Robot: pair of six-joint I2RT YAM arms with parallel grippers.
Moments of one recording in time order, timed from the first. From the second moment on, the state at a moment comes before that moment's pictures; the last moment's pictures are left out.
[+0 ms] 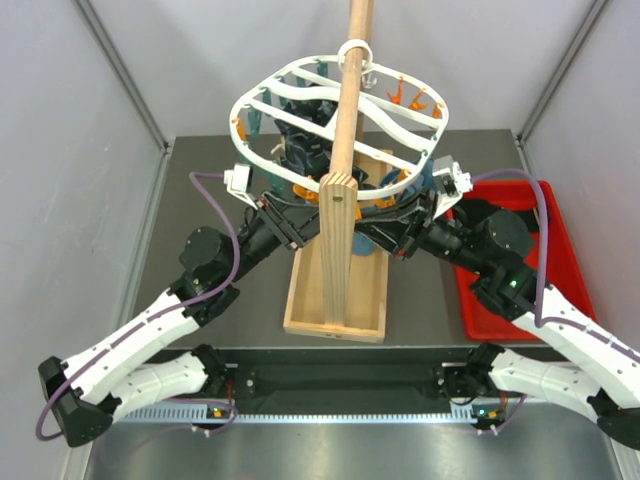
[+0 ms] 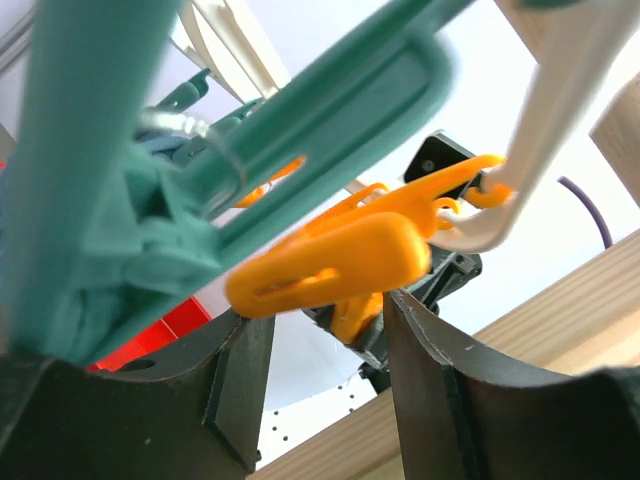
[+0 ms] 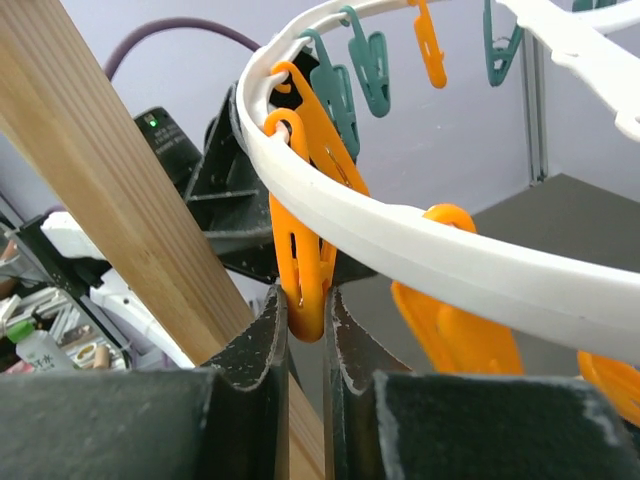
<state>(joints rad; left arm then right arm) -0.84 0.90 0.87 0.43 0.14 -1.10 0.84 0.87 0.98 0.19 -0.34 0.43</state>
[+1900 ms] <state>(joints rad) -0.84 0.88 0.88 0.36 0.00 -1.05 0.84 0.97 1.15 -0.02 -0.23 0.35</state>
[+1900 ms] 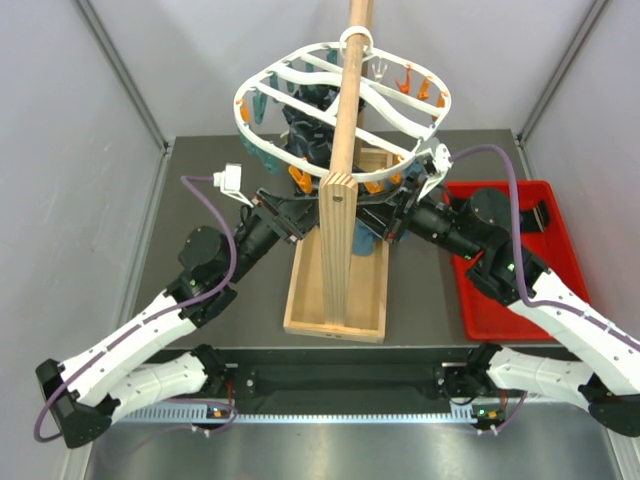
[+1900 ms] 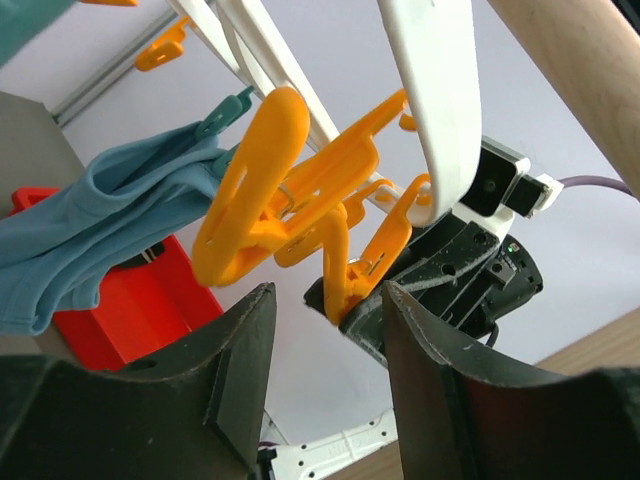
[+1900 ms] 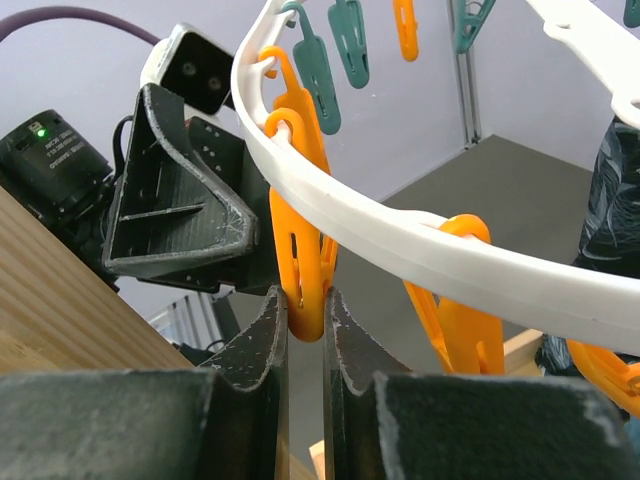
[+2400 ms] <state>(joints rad) -0.84 0.97 0.97 0.37 0.04 -1.01 0.84 0.98 1.18 -0.08 -0.21 0.31</state>
